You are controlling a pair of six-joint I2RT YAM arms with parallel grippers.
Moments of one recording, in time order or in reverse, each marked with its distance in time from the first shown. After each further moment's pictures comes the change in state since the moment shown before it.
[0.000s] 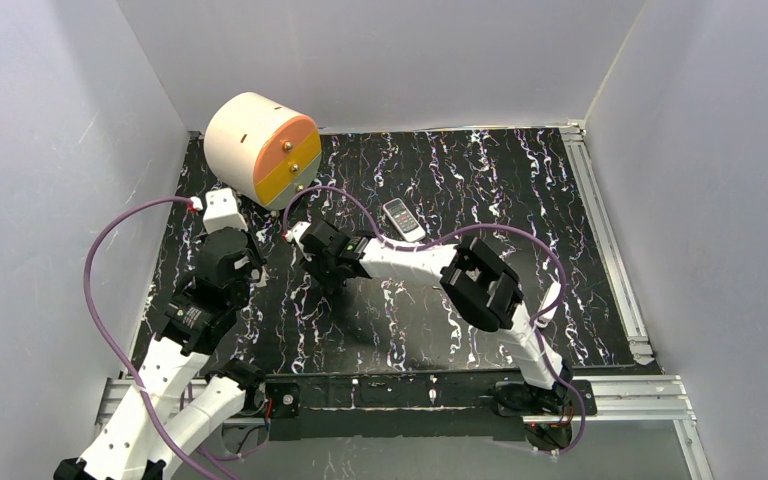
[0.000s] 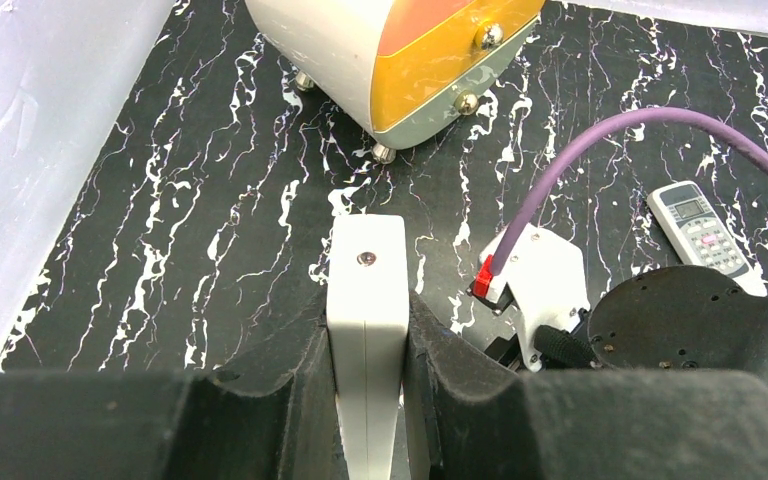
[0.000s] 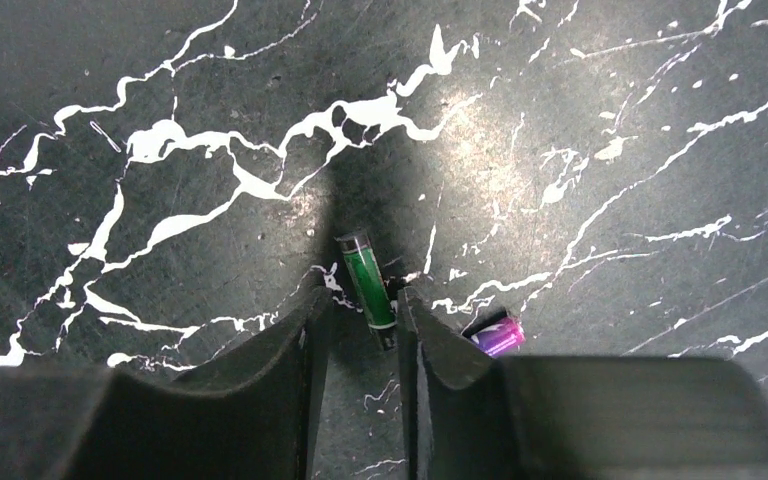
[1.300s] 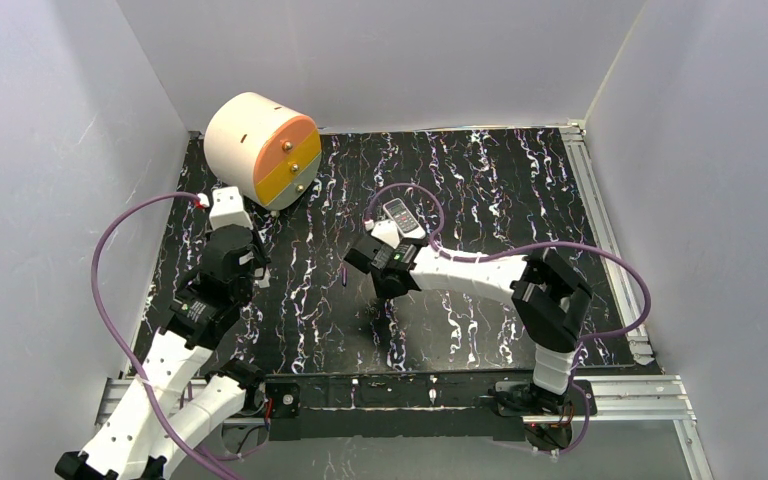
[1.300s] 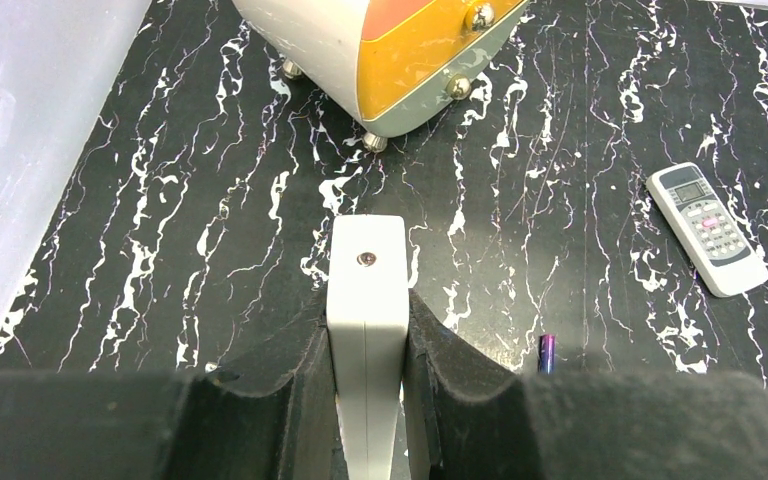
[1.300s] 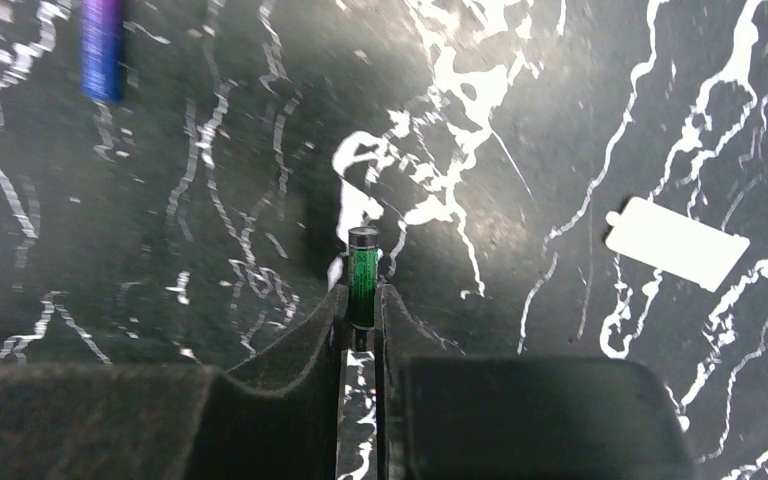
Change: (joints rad) left arm 0.000 0.031 0.000 0.001 0.021 -0.001; right arm 0.004 -0.410 -0.389 -0.262 0.360 0.647
